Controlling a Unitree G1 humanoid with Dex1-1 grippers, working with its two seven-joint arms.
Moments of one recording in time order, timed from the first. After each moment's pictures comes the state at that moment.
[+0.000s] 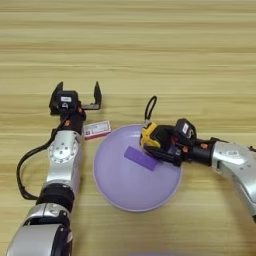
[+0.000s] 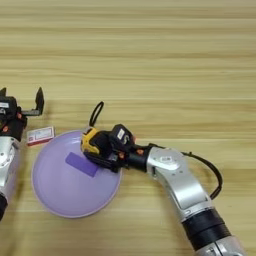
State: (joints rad) left arm -0.38 0.09 0.13 0.75 -0.07 -0.58 -0.06; right arm -0.18 -0.30 0.30 0.08 0.17 0.10 0.82
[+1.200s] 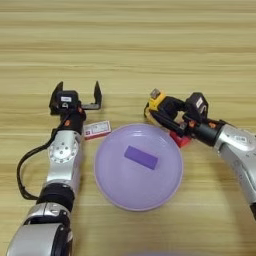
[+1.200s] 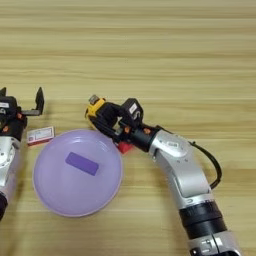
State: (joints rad) left arm -0.38 0.09 0.13 0.77 -0.07 -0.59 -0.06; right arm -0.24 -0.21 0.14 0.02 0.26 0.10 0.69
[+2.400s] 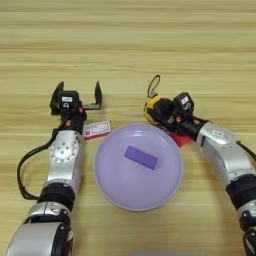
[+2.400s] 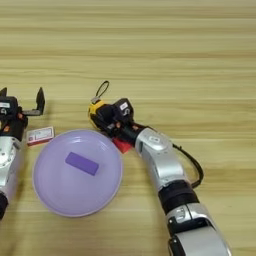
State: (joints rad) left arm -0.39 0.09 0.13 0.78 -0.07 -0.60 -0.06; right arm -0.40 -0.10 0.12 0.49 0.15 -0.03 0.61
